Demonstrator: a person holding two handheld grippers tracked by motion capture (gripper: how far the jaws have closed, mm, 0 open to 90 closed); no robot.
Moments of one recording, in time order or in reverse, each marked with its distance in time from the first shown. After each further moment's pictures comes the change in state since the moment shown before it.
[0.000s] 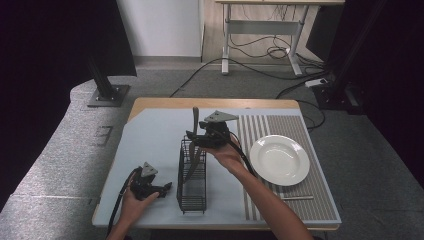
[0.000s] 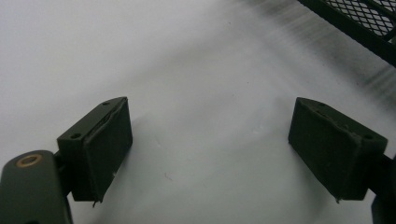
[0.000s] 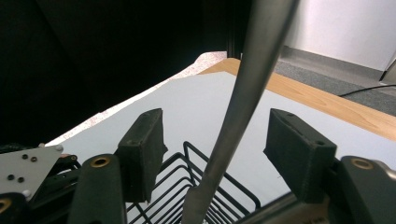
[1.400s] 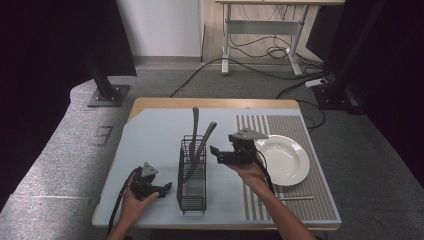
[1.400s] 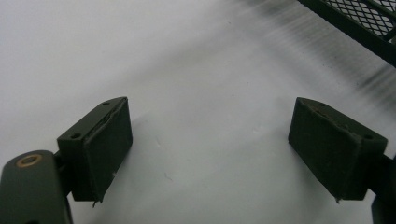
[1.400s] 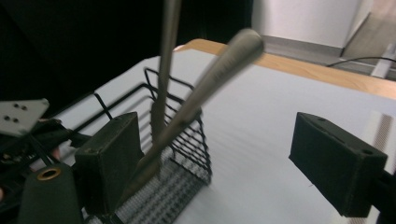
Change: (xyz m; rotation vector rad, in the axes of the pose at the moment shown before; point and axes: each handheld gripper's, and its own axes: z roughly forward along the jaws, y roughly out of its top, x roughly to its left) left arm 0.000 0.000 0.000 -0.001 0.000 0.000; right arm -0.014 -0.044 -0.069 0.005 -0.103 0.077
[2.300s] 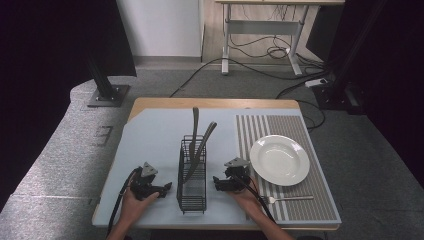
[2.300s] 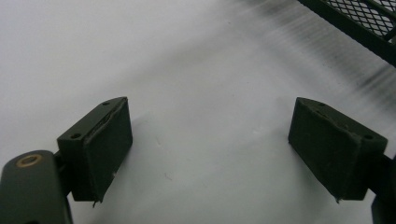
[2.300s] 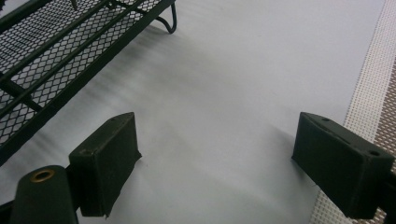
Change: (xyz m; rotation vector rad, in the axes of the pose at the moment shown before) left arm 0.000 0.000 0.000 0.001 0.001 0.002; right arm -0.001 -0.116 0.039 0.302 -0.165 0.001
